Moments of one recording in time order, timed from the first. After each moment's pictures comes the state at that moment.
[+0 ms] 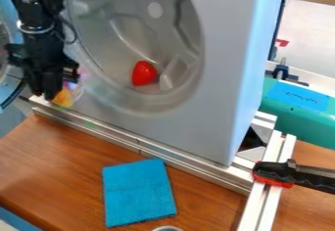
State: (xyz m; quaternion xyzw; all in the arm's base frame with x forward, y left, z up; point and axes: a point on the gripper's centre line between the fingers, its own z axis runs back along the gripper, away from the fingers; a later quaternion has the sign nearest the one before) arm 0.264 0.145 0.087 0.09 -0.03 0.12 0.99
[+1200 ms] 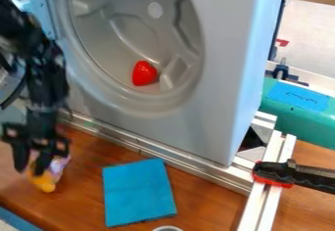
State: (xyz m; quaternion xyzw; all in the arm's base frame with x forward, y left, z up) arm 0.219 0.156 -0.018 0.10 0.15 0.21 0.96
